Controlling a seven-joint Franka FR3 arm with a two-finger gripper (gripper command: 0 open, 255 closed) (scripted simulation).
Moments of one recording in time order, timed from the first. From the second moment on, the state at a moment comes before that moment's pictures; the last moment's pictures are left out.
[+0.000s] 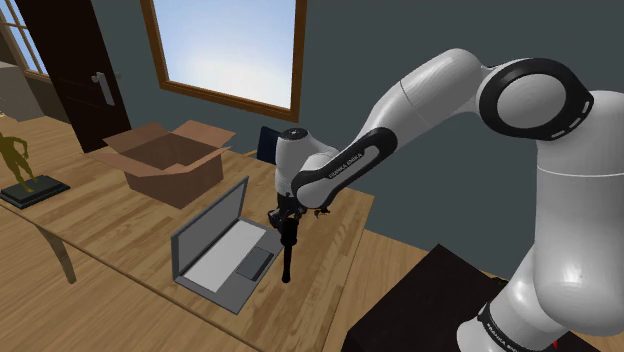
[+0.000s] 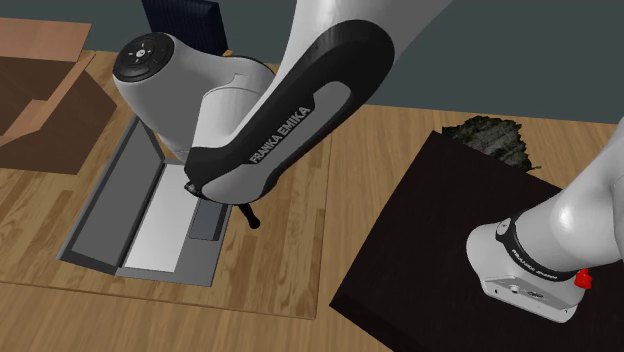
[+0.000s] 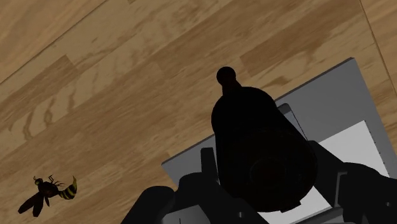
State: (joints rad) arm 0.13 0.44 0.23 -2.02 -0.29 2.48 0.59
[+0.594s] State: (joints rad) arm 0.12 0.37 0.25 -2.01 -0.25 2.40 0.56
